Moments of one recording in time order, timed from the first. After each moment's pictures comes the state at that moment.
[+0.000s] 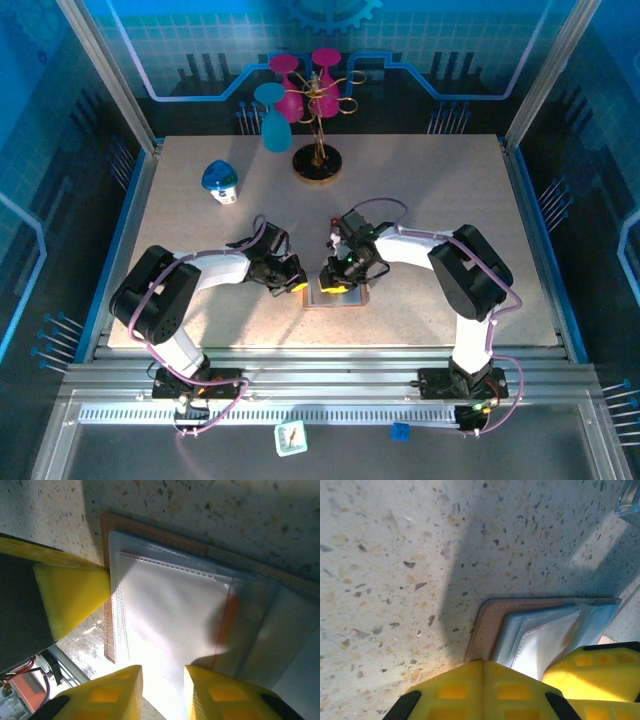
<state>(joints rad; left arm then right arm) -0.47 1.66 0.75 -0.19 0.47 -0.98 0.65 1.88 1.10 -0.51 -0.60 0.56</state>
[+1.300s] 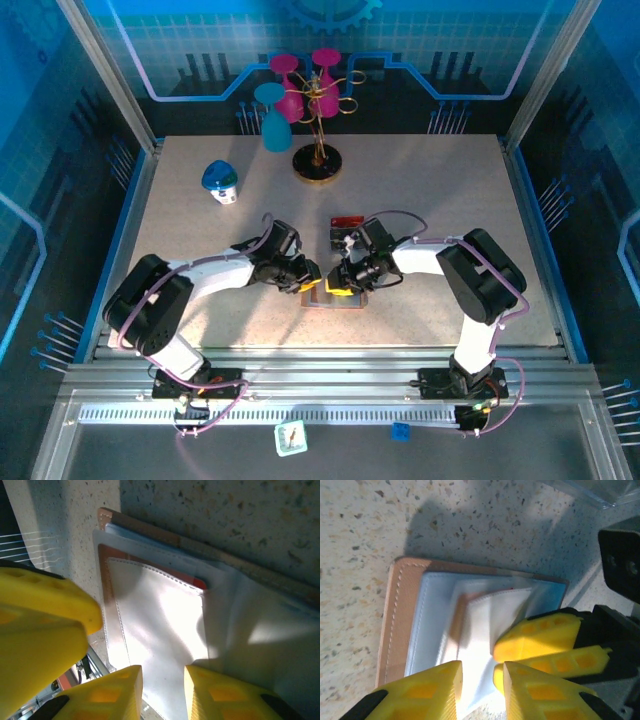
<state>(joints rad) -0.56 1.60 0.78 -0.19 0.44 -1.06 0.56 1.82 0.87 -0.18 -0.77 0.64</state>
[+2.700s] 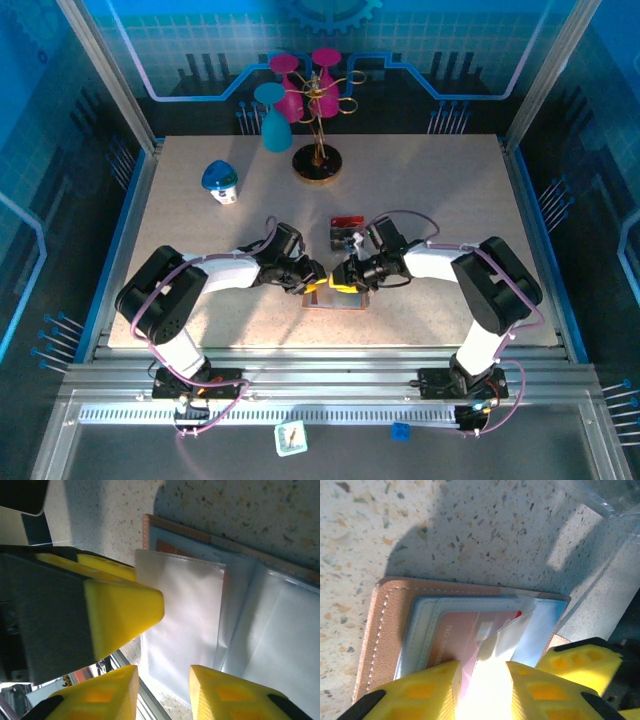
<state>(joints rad) -0.57 1.67 0.76 -0.06 0.48 -1.14 0.52 1.71 0.81 -0.14 -0.81 0.69</state>
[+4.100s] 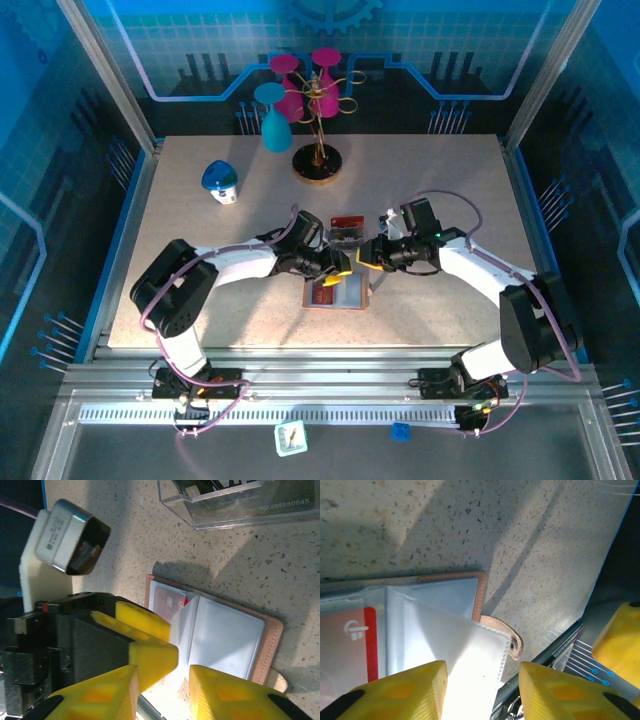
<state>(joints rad) -0.65 1.76 0.96 -0.11 0.57 -1.08 0.35 1.44 0.84 -0.38 -0.67 0.59</state>
